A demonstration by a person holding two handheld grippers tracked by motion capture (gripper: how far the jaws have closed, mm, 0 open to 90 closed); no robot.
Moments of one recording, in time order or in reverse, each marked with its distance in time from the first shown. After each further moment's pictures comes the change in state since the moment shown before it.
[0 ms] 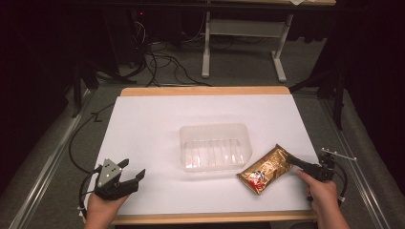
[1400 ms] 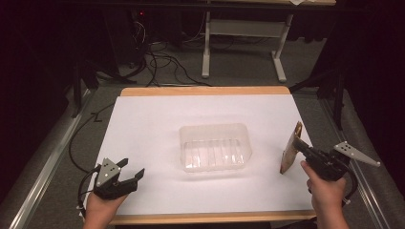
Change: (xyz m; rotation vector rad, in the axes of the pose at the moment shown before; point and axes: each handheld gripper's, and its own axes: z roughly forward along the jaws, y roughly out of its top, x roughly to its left) left arm 0.003 0.000 0.000 -0.004 -0.003 0.002; right arm 0.102 0.018 -0.044 -0.335 -0.024 -0.390
